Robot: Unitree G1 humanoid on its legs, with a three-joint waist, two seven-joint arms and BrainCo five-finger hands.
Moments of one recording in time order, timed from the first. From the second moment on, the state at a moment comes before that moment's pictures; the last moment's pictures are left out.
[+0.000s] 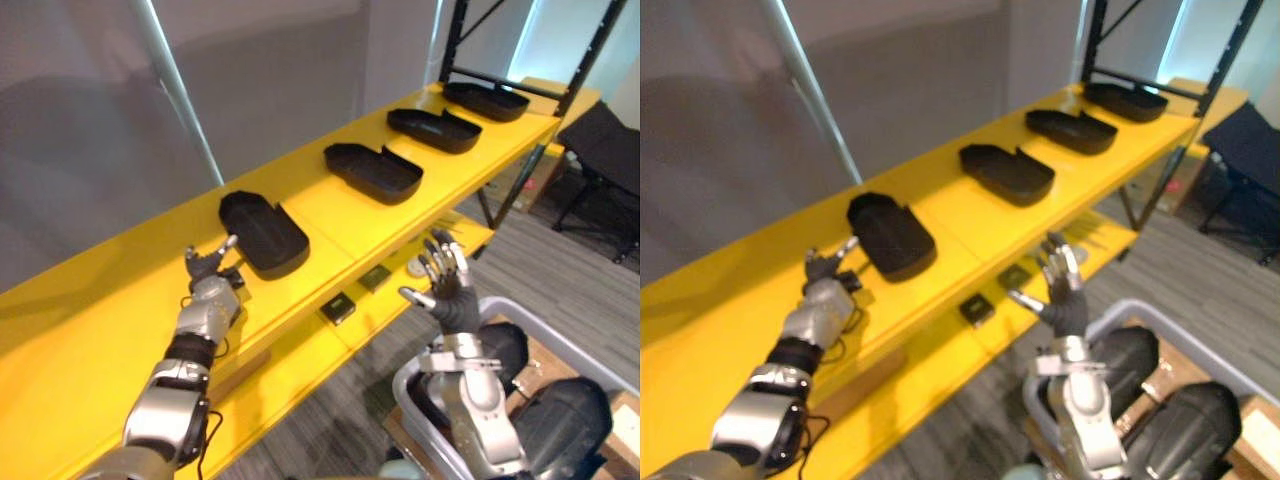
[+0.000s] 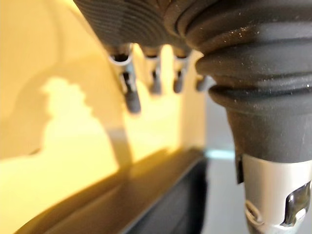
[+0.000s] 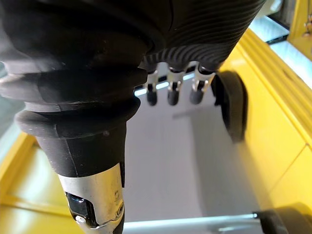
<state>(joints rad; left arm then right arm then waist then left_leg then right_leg) -0.63 0.33 -0.02 0.69 -0.55 0.11 0.65 0.11 -0.20 0.19 -0.15 0.30 -0.37 -0.10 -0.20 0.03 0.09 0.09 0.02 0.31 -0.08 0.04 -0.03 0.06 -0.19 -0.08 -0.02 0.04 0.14</state>
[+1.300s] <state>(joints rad) 0.40 -0.04 0.55 0.48 -0.31 -0.37 0.83 -0.03 -0.13 0.22 0.35 0.19 -0.21 -0.27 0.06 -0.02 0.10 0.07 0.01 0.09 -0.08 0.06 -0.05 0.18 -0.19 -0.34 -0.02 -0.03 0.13</state>
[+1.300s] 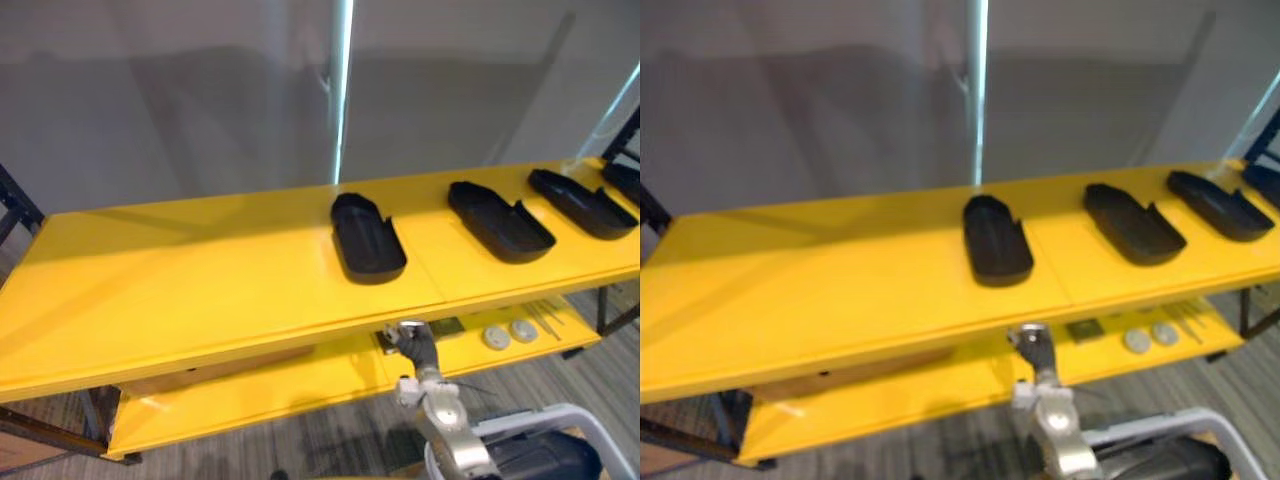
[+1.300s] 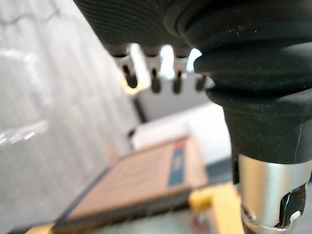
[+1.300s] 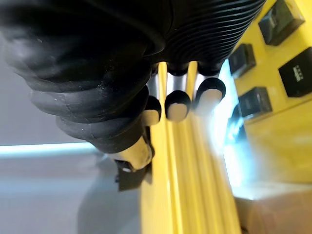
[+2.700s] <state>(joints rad) 0.34 0.01 0.48 0.82 -0.63 -0.37 0.58 0.04 -0.21 0.27 -0.05 0.26 0.03 -0.02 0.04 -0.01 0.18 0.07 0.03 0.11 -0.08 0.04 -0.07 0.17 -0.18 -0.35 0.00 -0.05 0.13</state>
